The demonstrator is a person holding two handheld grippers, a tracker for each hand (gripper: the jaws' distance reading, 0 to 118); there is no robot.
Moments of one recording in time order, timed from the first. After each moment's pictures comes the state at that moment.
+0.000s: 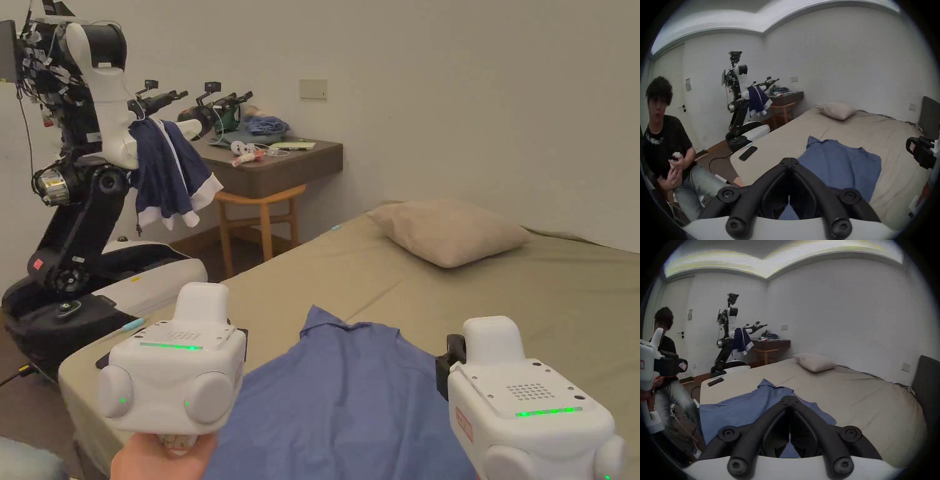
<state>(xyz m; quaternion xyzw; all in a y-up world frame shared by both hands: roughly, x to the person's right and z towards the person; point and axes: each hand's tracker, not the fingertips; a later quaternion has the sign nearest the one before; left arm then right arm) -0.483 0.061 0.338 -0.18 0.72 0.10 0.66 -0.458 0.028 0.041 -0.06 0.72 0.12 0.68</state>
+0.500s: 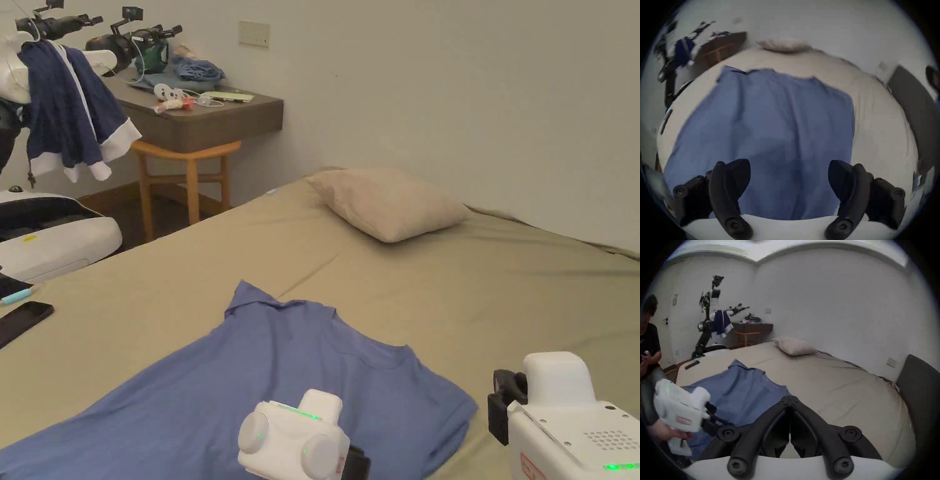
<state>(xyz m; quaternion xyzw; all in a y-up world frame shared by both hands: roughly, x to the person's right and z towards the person) -0.611 -0.155 0.139 -0.39 0.45 0.26 0.76 -0.476 -0.010 -0.065 -0.10 0.65 0.20 0.73</state>
